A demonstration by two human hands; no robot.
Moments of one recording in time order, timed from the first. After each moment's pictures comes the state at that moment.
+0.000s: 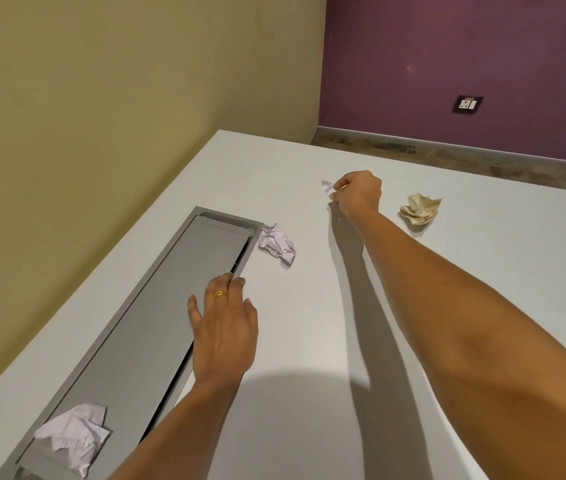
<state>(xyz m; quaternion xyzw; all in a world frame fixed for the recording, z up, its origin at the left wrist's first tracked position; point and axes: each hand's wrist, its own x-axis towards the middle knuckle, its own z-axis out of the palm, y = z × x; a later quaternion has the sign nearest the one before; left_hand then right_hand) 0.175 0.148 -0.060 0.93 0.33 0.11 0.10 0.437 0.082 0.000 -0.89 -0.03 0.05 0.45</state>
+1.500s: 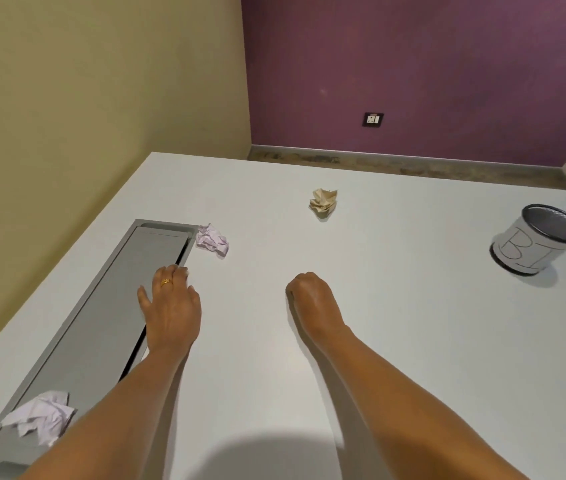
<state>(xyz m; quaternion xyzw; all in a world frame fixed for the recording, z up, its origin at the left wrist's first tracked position) 0.171 0.143 -0.049 0.94 0.28 0.15 0.08 0.248 -0.052 -0.018 -0.91 -0.21 0.10 0.33</state>
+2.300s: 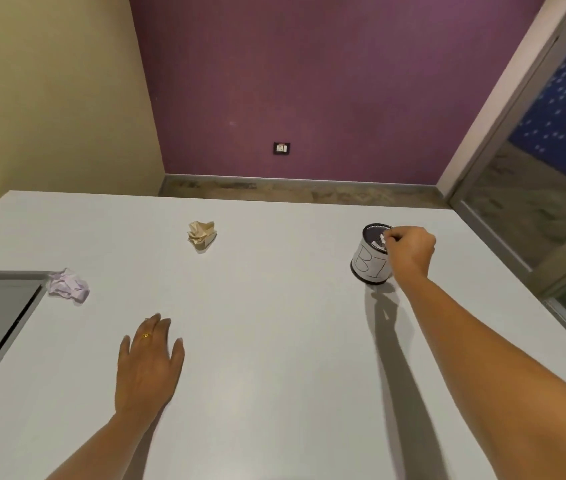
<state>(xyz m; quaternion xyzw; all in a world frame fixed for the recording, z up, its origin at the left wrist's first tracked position) 0.204 -0.018 -0.050 0.96 0.18 0.08 0.18 0.370 -0.348 0.087 -0.89 0.19 -0.21 0.37</state>
